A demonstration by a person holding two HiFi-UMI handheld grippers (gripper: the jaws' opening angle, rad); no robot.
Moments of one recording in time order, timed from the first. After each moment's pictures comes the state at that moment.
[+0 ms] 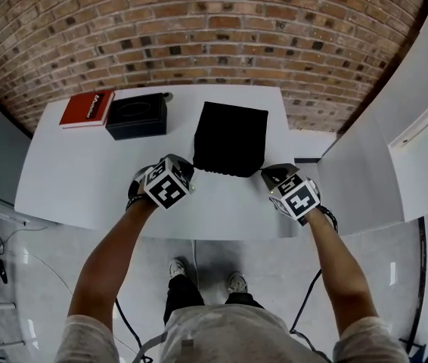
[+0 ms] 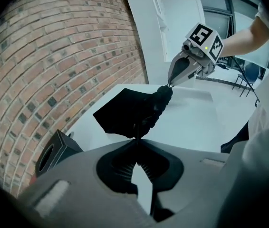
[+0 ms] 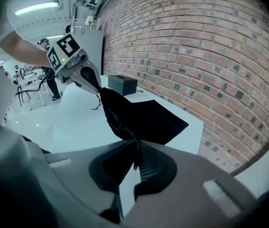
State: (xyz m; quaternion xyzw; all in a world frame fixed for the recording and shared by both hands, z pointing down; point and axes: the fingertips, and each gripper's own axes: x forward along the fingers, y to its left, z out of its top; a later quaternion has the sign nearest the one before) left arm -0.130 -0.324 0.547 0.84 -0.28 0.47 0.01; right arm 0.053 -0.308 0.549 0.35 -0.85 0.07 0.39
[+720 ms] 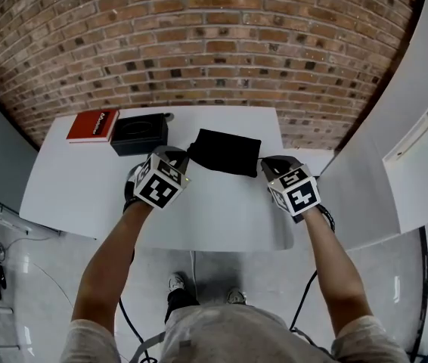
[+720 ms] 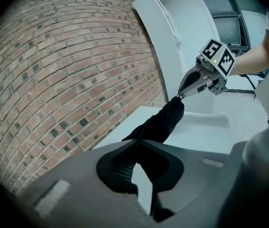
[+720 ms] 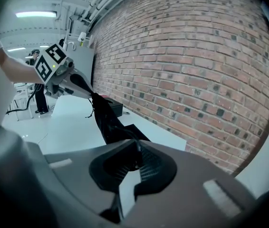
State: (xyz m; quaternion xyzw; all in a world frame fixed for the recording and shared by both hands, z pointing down) left arm -0.130 -0.357 0.434 0.83 -0.40 0.38 -0.03; right arm 0.062 -0.347 0.453 0.42 -0.85 0.03 0.30
